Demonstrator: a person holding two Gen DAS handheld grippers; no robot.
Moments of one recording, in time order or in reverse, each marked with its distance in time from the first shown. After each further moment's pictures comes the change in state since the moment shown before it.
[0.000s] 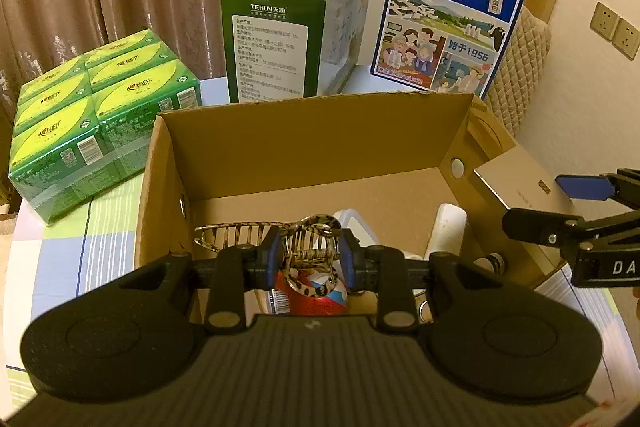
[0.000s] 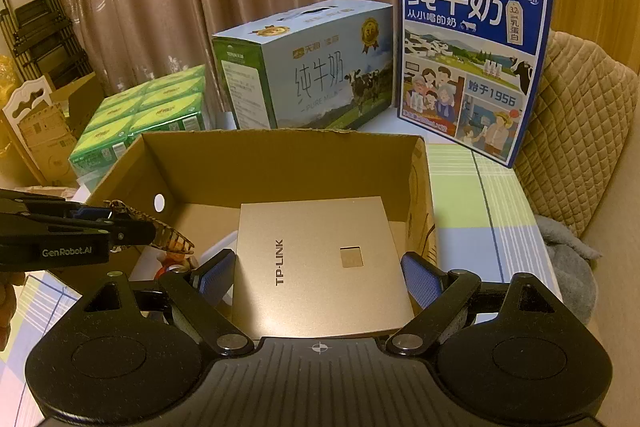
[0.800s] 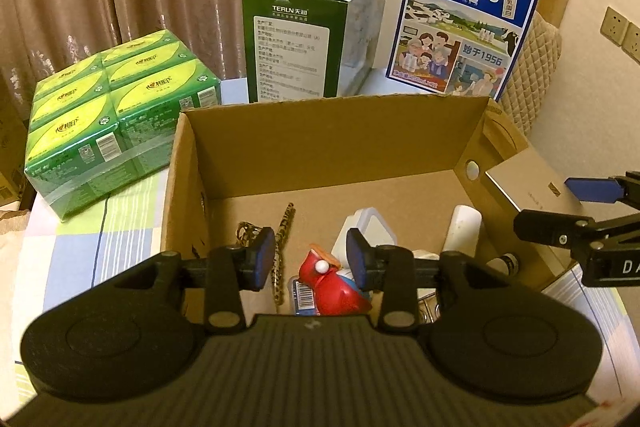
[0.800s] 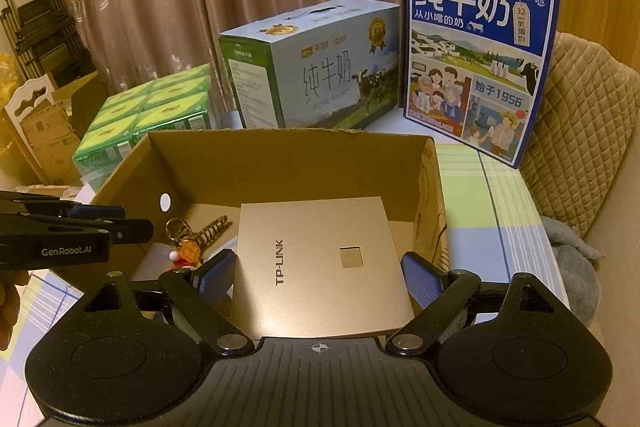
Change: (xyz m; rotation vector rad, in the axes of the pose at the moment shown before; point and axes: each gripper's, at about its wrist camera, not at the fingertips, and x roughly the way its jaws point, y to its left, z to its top) left arm -0.005 0.010 -0.004 -0.013 -0.011 0.031; right arm 0.002 0.007 -0.001 -0.003 0.004 0.006
